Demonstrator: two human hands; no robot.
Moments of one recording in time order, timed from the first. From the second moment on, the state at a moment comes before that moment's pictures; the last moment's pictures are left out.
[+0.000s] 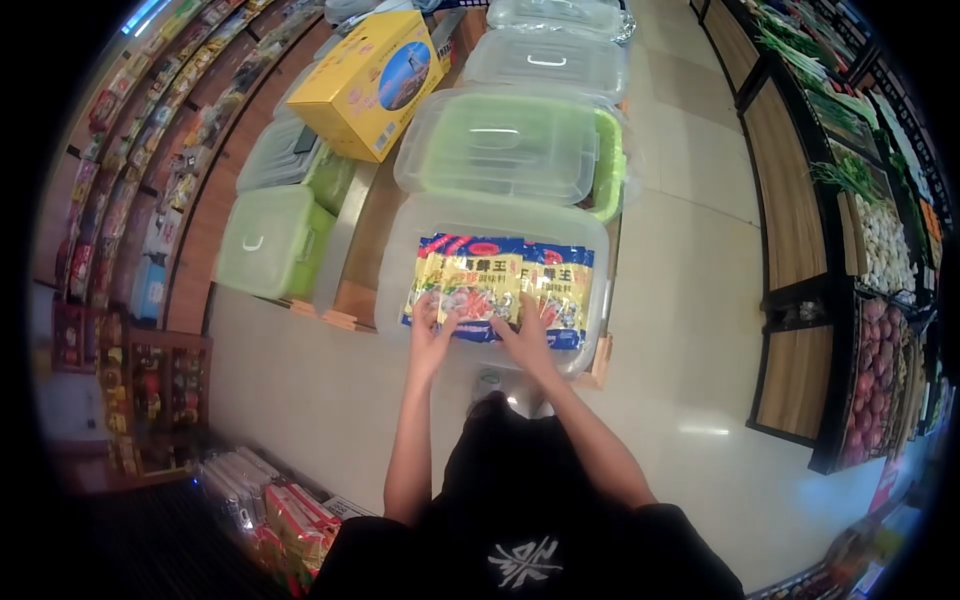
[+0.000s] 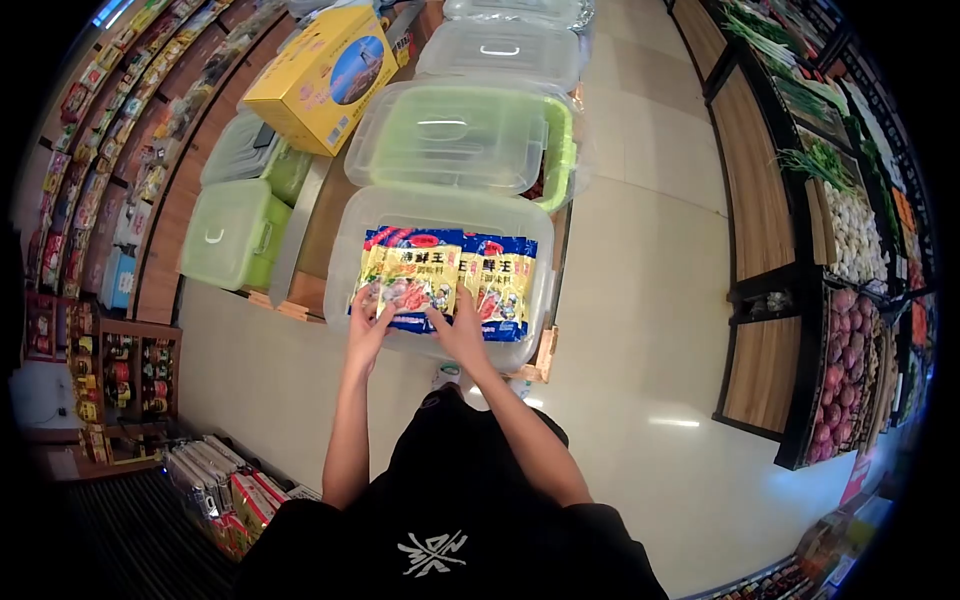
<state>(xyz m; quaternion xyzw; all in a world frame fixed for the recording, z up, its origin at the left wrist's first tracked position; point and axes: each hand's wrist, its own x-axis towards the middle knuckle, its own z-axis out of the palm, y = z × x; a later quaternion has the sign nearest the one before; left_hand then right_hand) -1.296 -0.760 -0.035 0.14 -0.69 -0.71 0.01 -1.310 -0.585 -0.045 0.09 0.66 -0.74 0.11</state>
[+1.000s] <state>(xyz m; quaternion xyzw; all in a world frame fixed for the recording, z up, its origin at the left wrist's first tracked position) -1.315 -0.797 -0.016 -0.24 -0.82 -0.50 0.08 -1.140 -0.653 -0.070 0.27 0.85 -0.44 -0.10</state>
